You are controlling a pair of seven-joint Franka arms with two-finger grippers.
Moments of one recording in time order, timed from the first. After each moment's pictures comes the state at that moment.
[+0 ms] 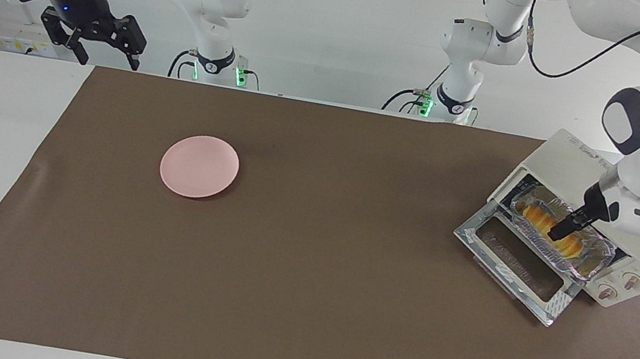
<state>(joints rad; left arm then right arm) -0.14 0.19 0.22 -1.59 0.01 1.71 -0.36 -0.09 -0.06 0.02 -1.57 0.02 1.44 -0.09</state>
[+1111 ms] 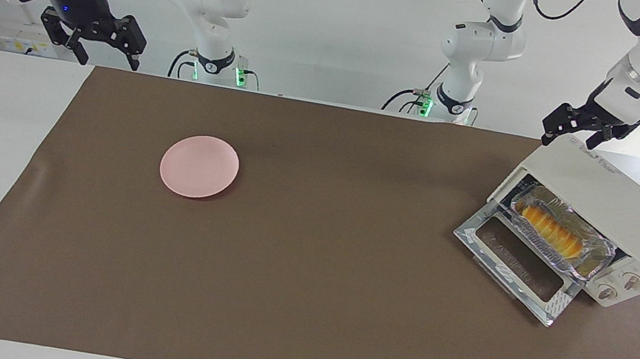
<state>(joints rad) 0.12 -0.06 -0.14 -1.61 0.01 1.43 -0.02 -0.09 -0.06 0.02 -1.57 0.02 1.44 -0.09</state>
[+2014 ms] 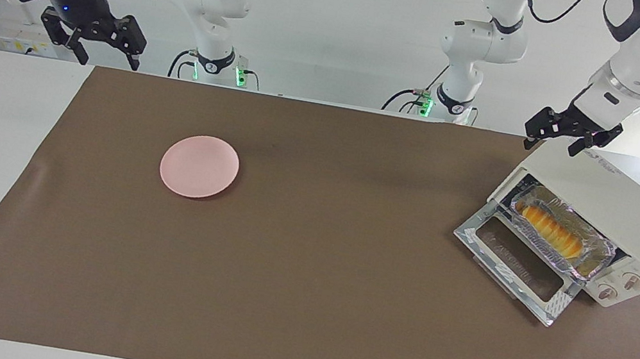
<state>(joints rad) -0.03 -0.03 -0.04 -1.61 -0.02 1.45 -0.02 -0.09 -0.06 0.02 -1.57 0.02 1.44 -0.09</state>
